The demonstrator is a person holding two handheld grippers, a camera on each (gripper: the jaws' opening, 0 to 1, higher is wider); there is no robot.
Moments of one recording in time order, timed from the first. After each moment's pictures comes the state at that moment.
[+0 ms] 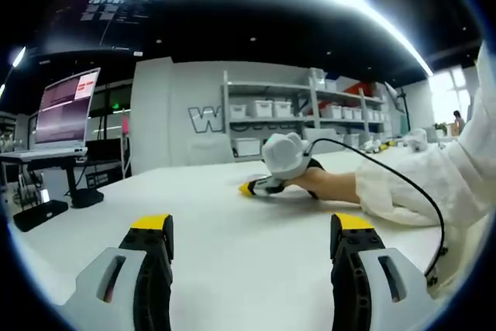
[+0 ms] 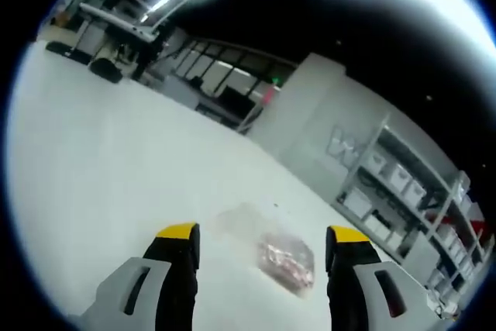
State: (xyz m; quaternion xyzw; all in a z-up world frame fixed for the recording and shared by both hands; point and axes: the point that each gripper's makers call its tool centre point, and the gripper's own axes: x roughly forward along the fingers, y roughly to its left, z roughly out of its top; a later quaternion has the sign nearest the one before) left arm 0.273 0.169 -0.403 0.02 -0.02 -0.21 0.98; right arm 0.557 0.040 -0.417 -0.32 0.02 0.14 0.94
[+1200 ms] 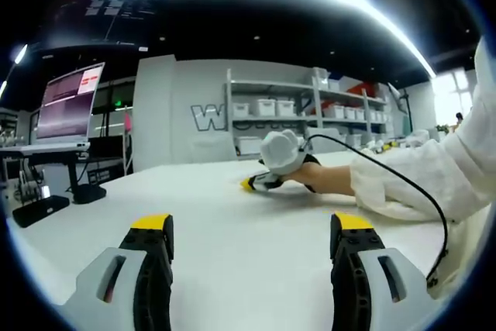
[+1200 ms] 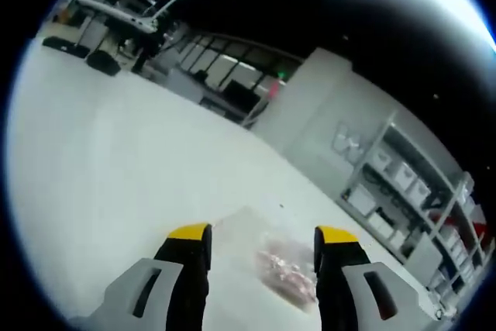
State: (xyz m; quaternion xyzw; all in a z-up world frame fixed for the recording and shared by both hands) left arm 0.280 0.176 -0.412 0.01 -0.02 -0.21 0.98; right arm 0.577 0.045 -0.426 -0.32 0.04 0.14 0.93
